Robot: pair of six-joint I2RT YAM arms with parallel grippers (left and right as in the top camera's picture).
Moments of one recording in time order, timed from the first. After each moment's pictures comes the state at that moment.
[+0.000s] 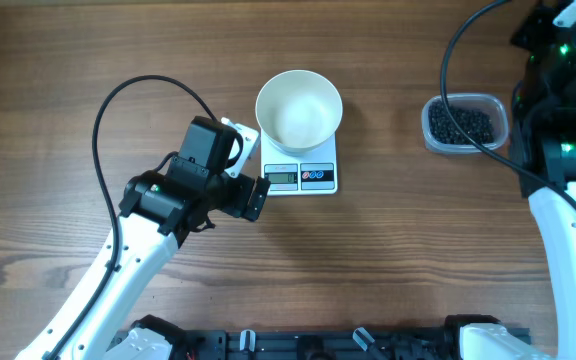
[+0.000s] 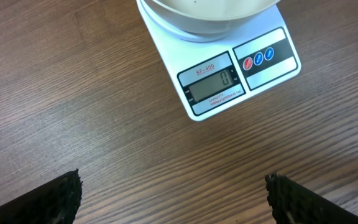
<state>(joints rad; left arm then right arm) -0.44 1.24 1.02 -0.85 0.01 0.00 0.00 1.31 1.30 -0.04 0.44 0.06</state>
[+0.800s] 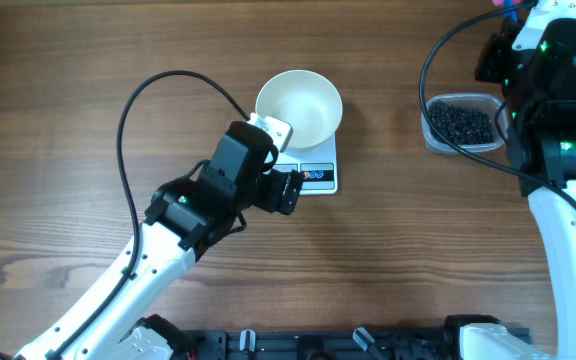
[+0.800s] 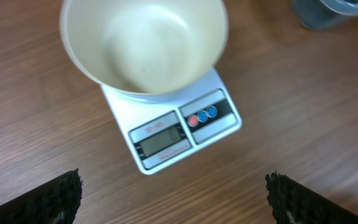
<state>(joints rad) -0.61 1.24 1.02 -0.65 -0.04 -0.15 0.00 1.31 1.31 -0.34 0.16 0.05</state>
